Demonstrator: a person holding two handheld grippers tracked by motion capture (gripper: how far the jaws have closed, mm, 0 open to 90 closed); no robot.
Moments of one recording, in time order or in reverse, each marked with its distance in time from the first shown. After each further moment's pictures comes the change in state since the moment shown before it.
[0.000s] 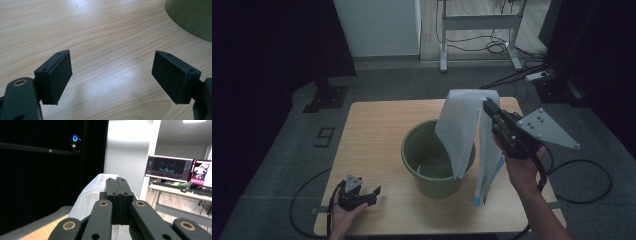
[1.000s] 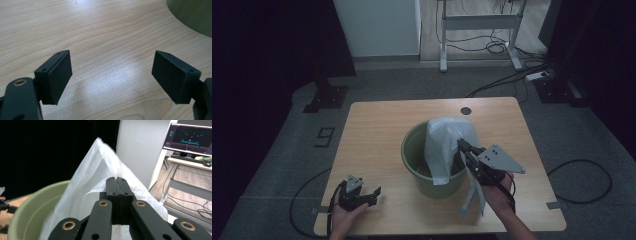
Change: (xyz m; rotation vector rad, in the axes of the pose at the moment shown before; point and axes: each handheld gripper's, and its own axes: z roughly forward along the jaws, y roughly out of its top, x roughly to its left) left arm 0.000 -0.001 0.002 0.014 0.004 0.009; right arm 0.041 -0.105 0.007 0.195 0.086 -0.023
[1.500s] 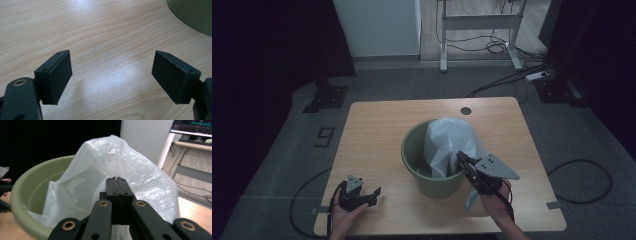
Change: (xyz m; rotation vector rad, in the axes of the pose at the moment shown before) left arm 0.000 -0.001 0.000 0.004 0.001 -0.002; right arm 0.007 -0.033 0.000 0.093 0.039 0.036
